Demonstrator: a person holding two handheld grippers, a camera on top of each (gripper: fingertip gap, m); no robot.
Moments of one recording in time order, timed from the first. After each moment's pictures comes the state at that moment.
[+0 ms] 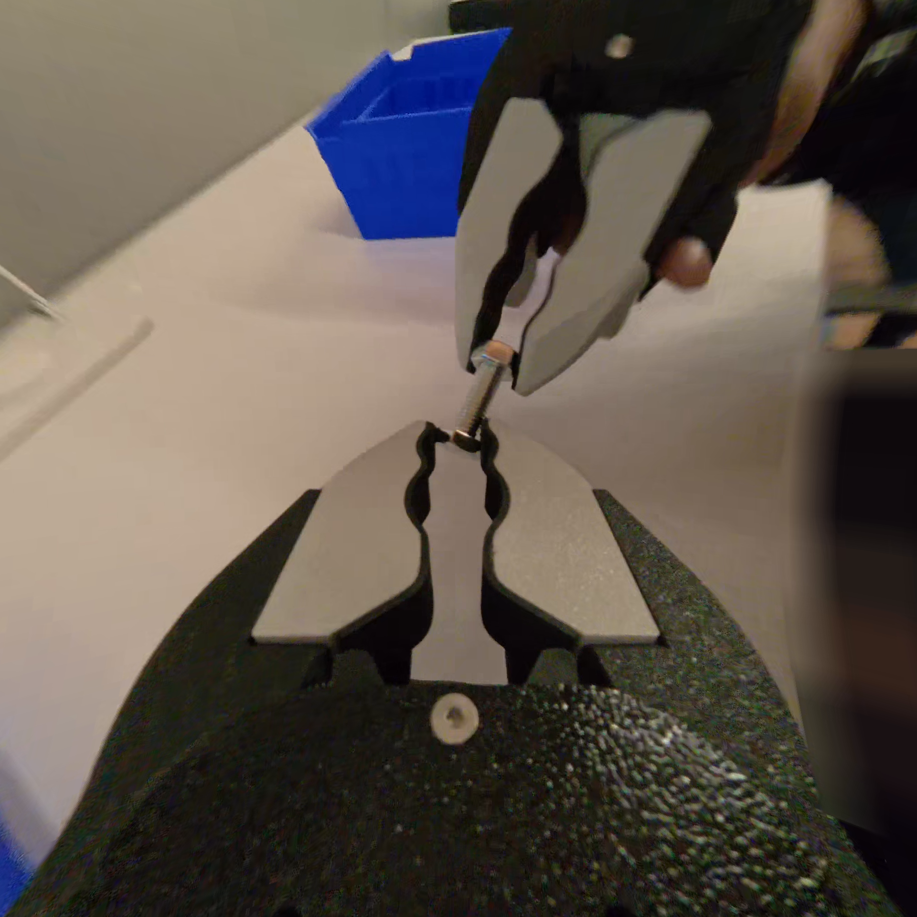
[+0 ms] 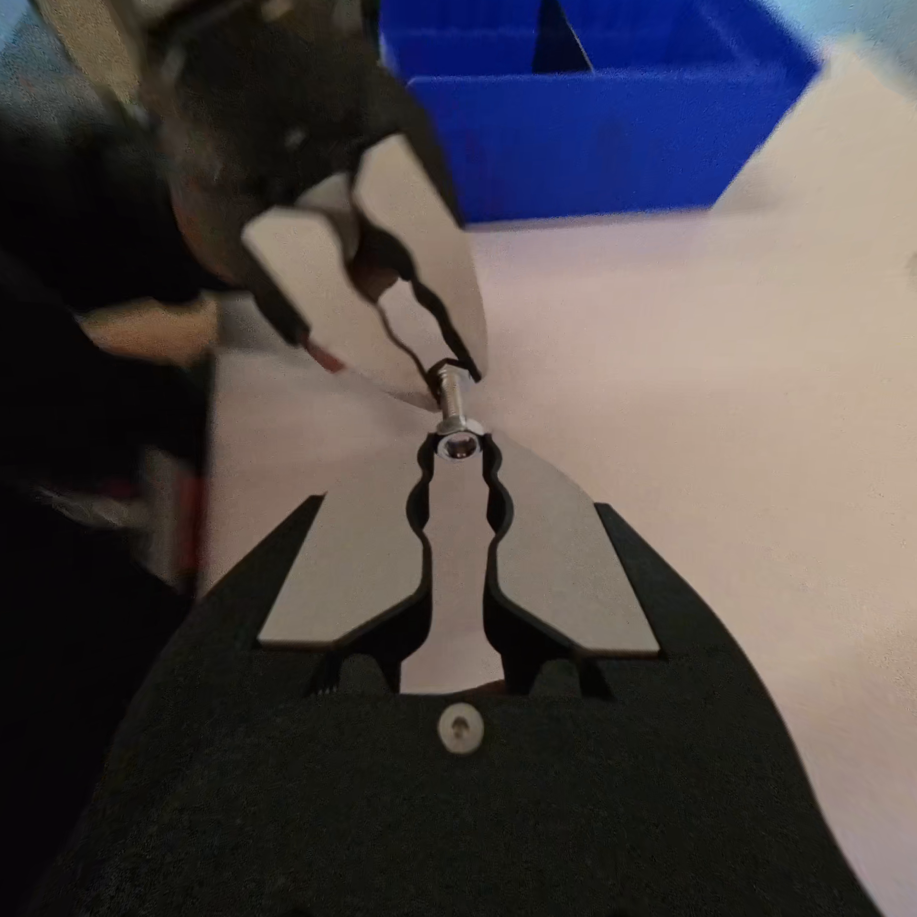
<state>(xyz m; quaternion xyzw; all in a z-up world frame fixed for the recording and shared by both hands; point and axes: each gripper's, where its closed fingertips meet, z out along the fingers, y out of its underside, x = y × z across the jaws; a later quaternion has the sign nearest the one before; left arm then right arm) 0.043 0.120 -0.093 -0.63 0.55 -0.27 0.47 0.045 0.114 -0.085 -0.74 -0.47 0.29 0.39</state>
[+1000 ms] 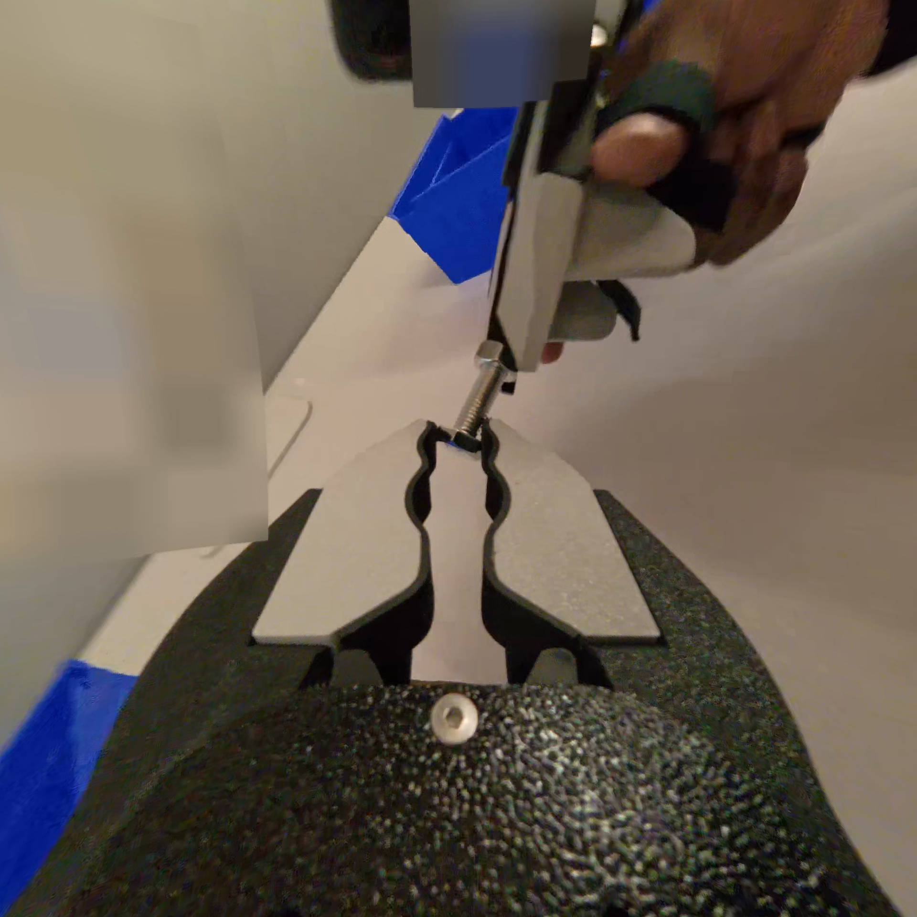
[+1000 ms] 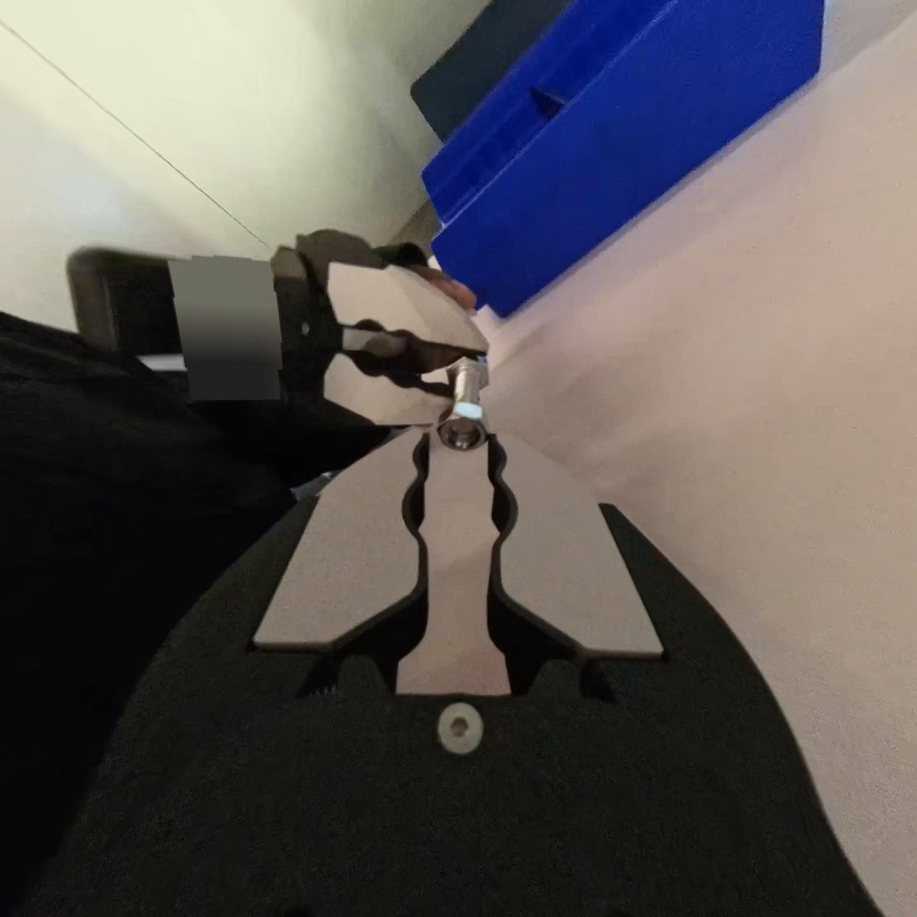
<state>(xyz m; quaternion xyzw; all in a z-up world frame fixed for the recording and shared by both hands) 0.040 0.145 -0.067 -0.54 0.60 -0.13 0.57 0.042 0.127 -0.067 -0.74 -0.28 0.53 0.30</state>
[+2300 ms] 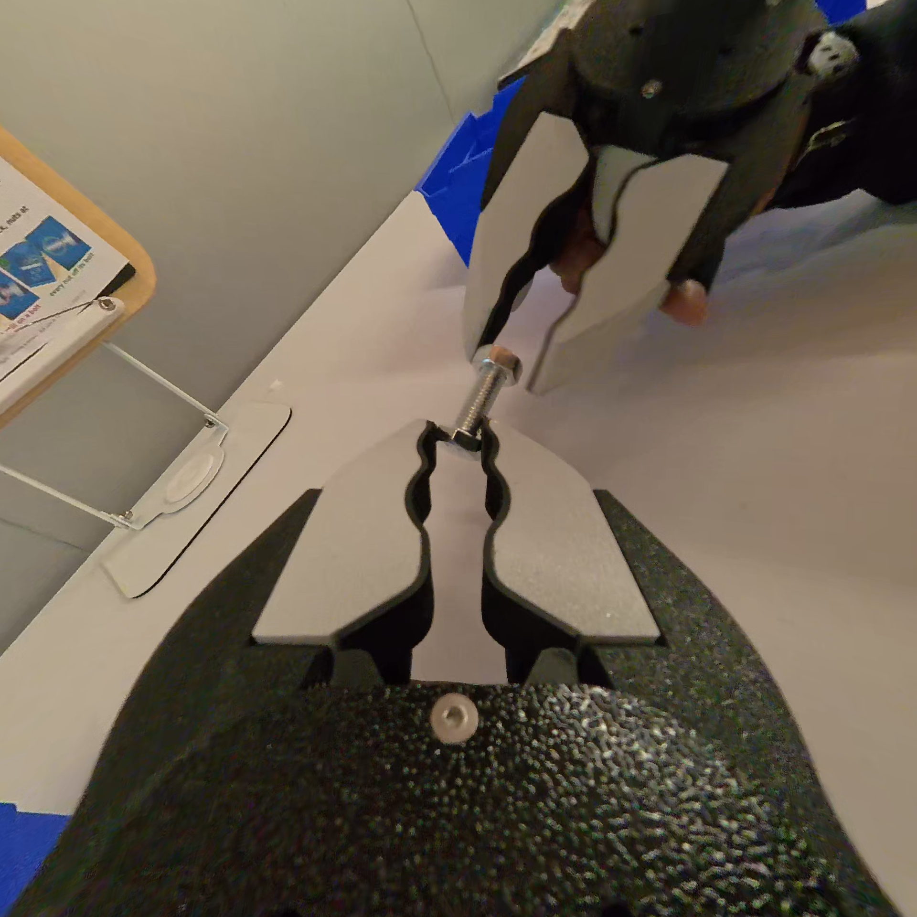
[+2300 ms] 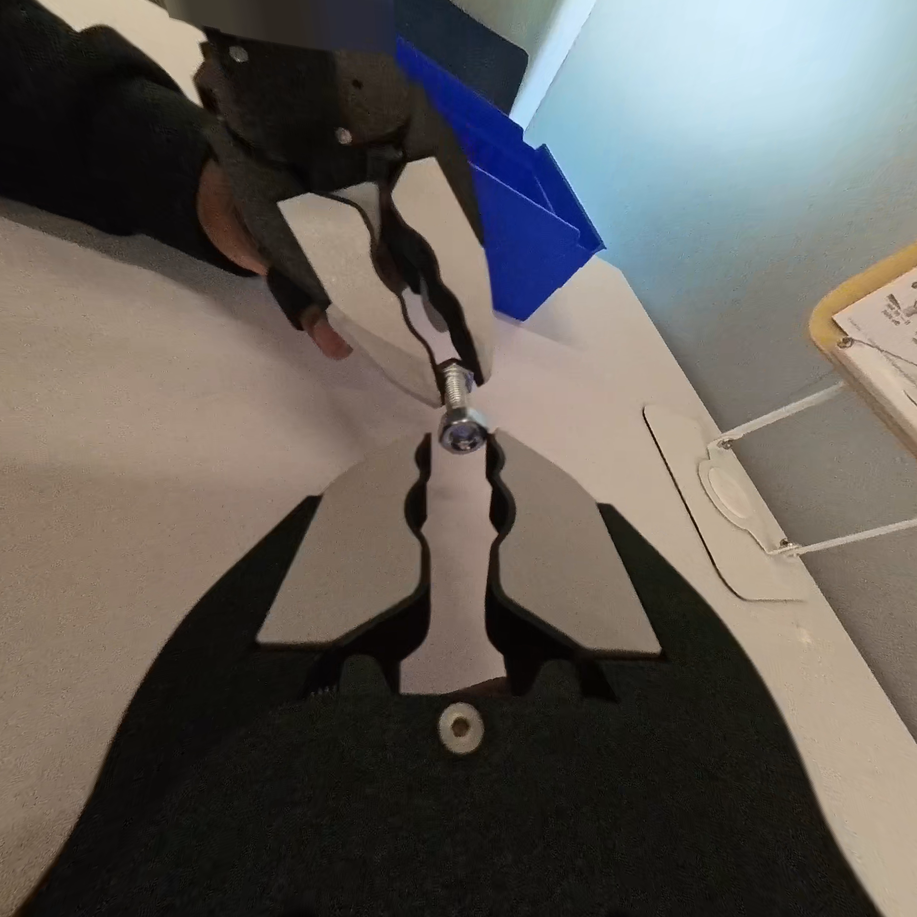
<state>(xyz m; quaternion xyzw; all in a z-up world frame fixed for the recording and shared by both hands) 0.060 0.224 -0.098 -0.53 0.59 -0.20 0.57 0.063 0.205 -0.095 -0.58 -0.55 0.14 0.58</state>
